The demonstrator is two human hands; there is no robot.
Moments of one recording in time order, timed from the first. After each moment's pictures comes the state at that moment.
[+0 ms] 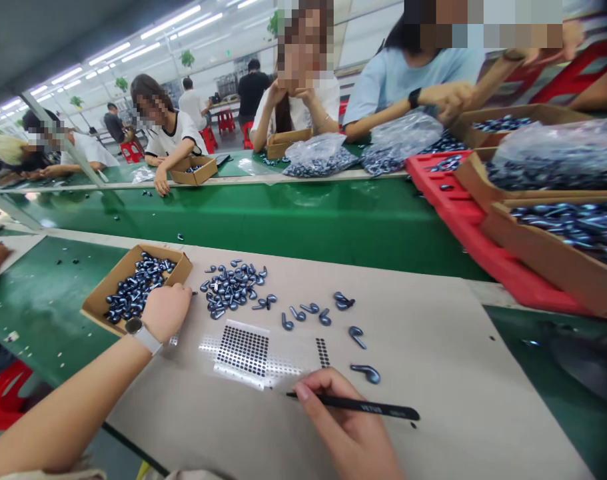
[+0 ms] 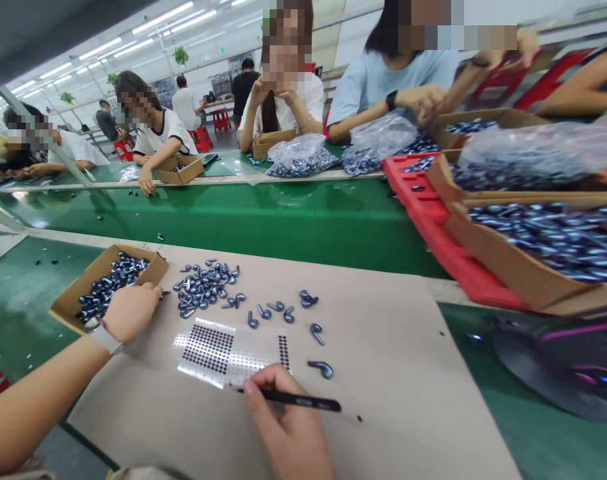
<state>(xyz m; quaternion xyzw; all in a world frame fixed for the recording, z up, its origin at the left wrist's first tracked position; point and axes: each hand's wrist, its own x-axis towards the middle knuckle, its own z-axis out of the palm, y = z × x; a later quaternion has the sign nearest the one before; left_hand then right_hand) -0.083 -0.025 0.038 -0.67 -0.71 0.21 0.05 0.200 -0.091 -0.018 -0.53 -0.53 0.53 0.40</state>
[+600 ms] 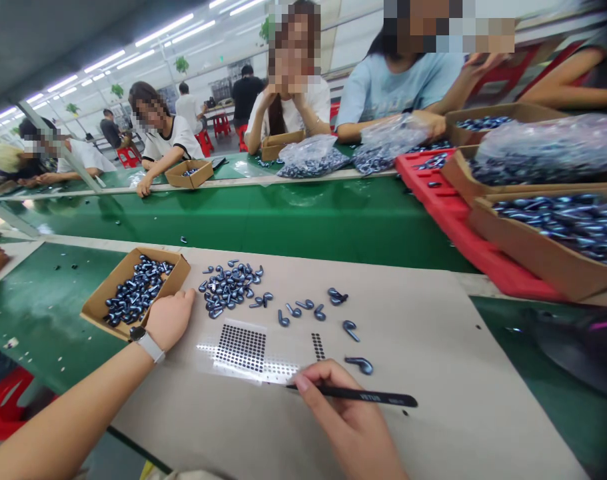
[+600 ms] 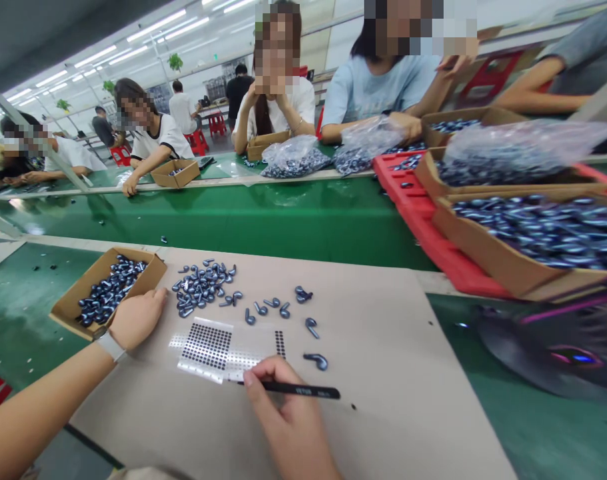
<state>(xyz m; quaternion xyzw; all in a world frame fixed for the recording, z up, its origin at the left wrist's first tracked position) -0.082 -0.031 0.015 -0.67 -0.71 0.20 0.07 0.205 -0.087 -0.017 -0.51 -0.55 0.51 0.41</state>
